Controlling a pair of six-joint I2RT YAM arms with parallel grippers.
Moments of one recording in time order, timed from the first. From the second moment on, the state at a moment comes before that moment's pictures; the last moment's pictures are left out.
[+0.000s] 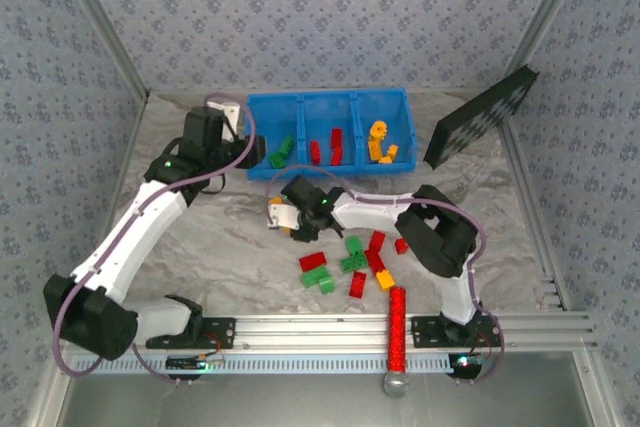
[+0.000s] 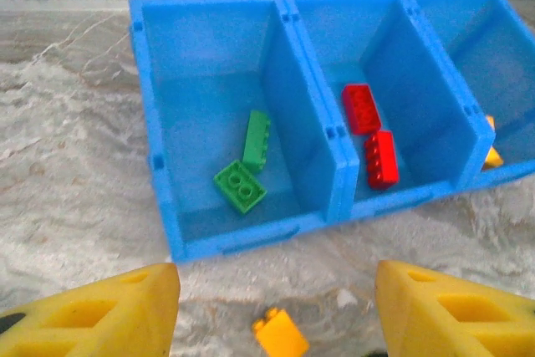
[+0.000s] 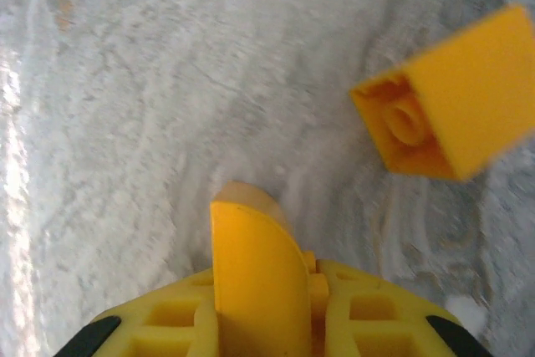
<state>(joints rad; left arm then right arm) -0.40 1.21 1.17 -0.58 0.00 -0.26 0.93 1.94 1.24 -0.35 -0.05 -0.61</state>
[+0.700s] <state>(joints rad) -0.71 1.19 0.96 -0.79 0.00 -0.22 0.40 1.66 1.40 -0.47 0.01 -0.32</state>
